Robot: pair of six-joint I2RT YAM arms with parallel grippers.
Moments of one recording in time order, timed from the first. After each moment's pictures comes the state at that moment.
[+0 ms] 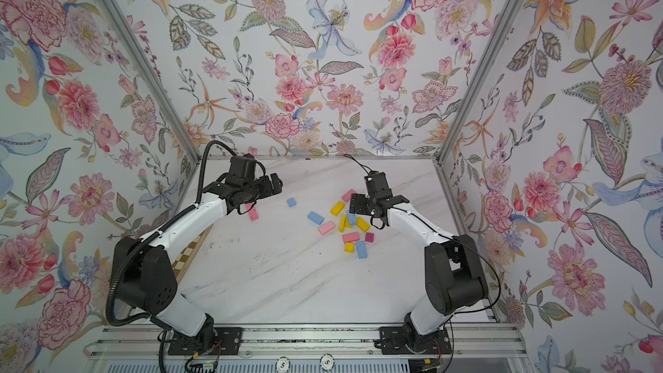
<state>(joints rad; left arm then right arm) -0.40 1.61 1.32 -0.44 -0.02 -0.52 0.33 1.59 1.07 -0.38 0.00 0.38</state>
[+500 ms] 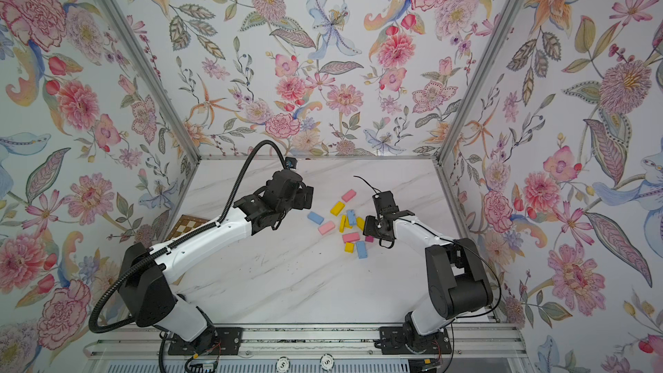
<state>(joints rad) -0.76 1.60 1.36 -0.41 -0.53 -0.28 0.29 1.57 0.89 -0.43 -0.02 0.45</state>
